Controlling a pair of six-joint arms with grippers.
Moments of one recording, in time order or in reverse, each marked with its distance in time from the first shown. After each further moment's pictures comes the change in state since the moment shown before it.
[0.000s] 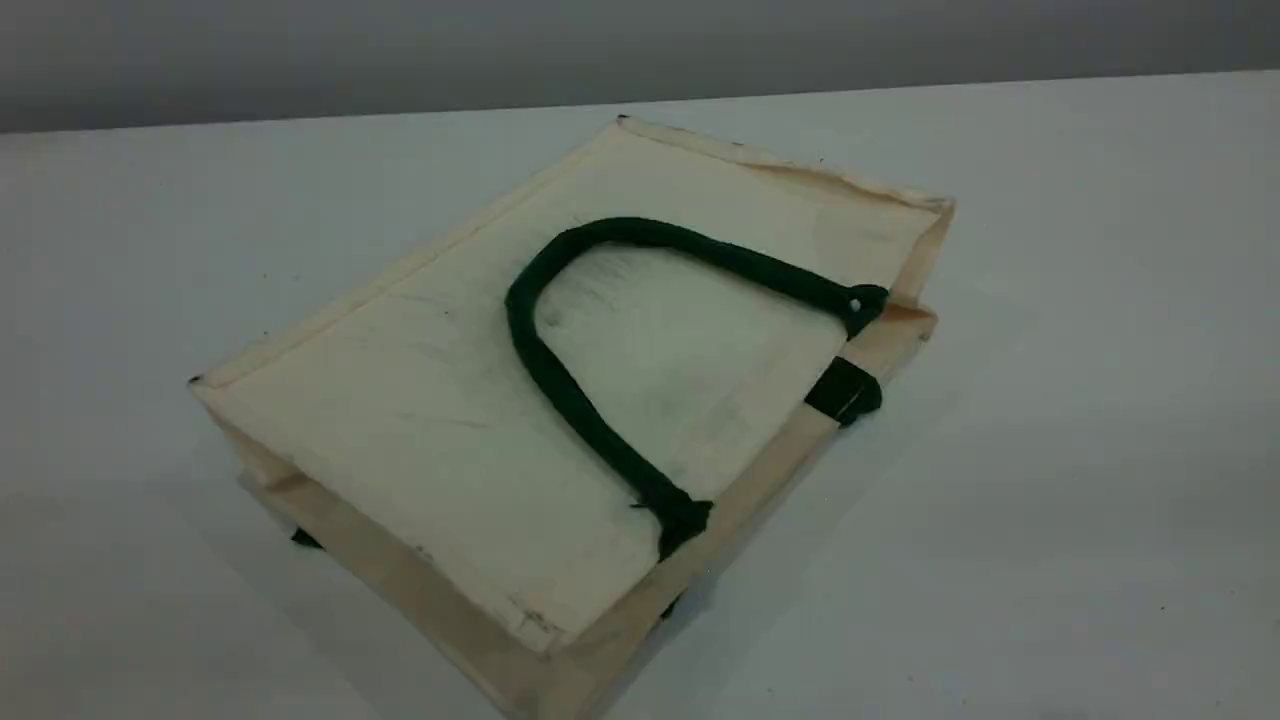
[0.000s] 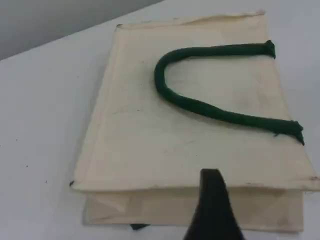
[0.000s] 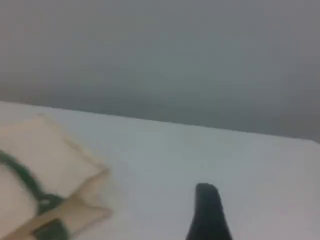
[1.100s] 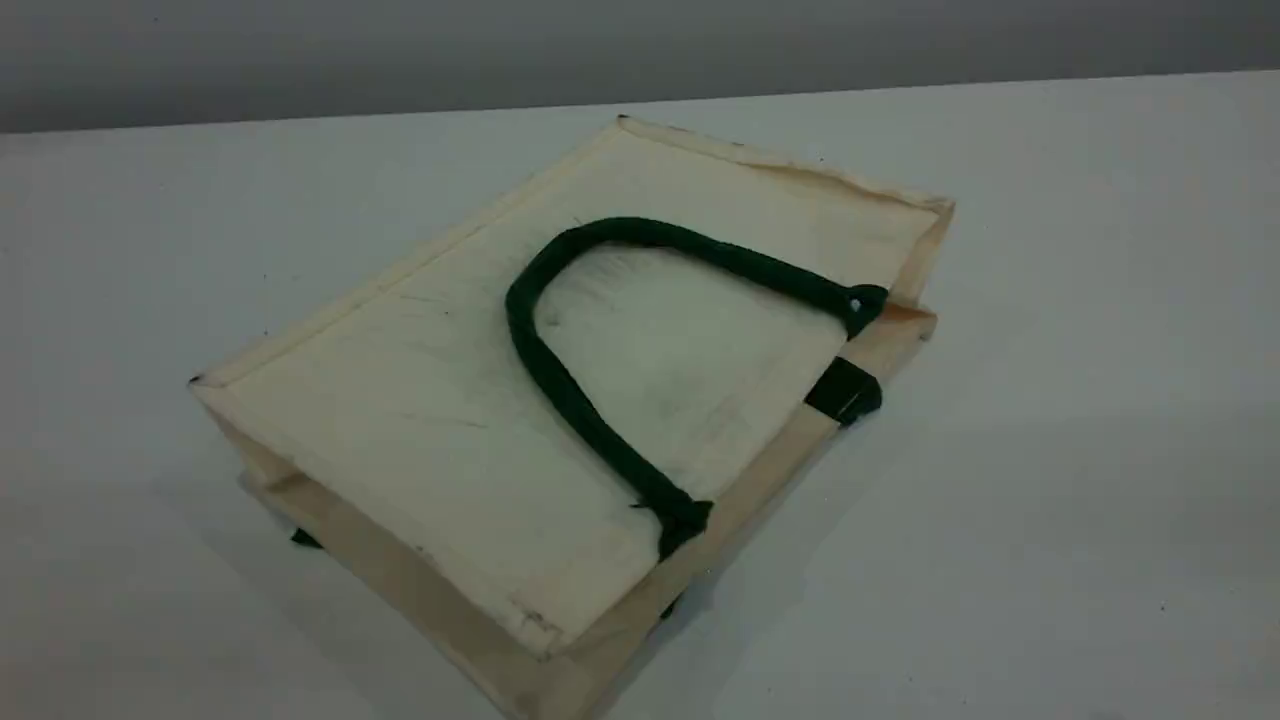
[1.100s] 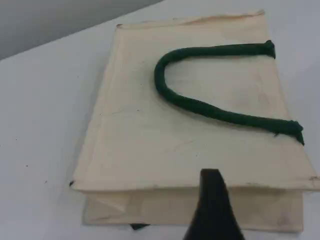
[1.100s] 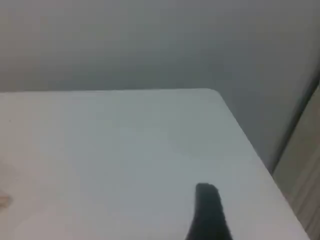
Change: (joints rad) left arm 0.000 0.000 0.000 -0.001 0.000 0.000; right arm -0.265 0.000 0.000 0.002 0.099 -0.005
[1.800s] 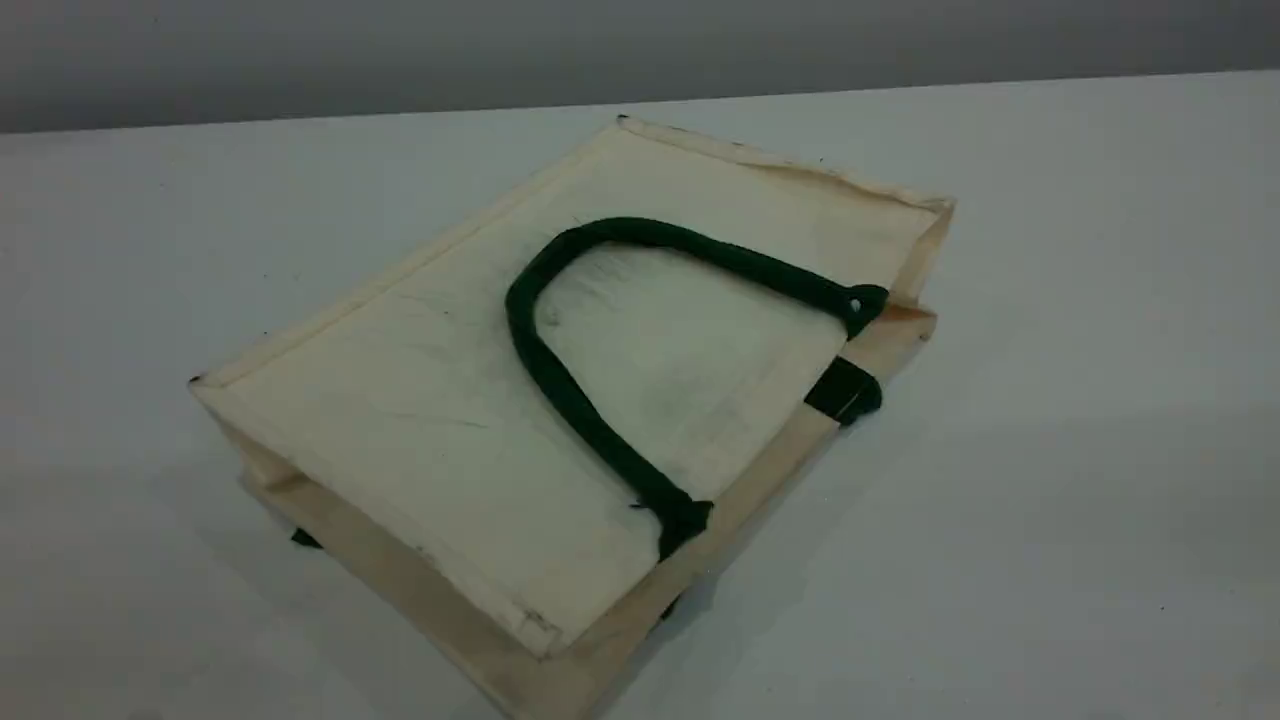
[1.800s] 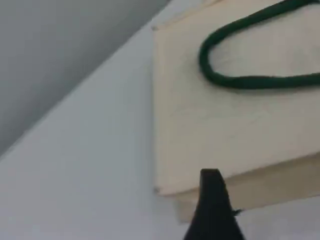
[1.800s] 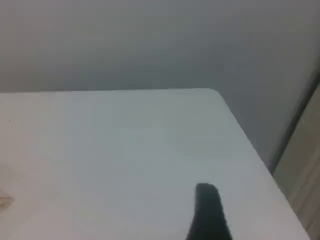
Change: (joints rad) left arm 0.000 0.000 0.000 0.430 -0.040 0.000; right arm 0.001 0.000 0.000 0.000 0.000 0.003
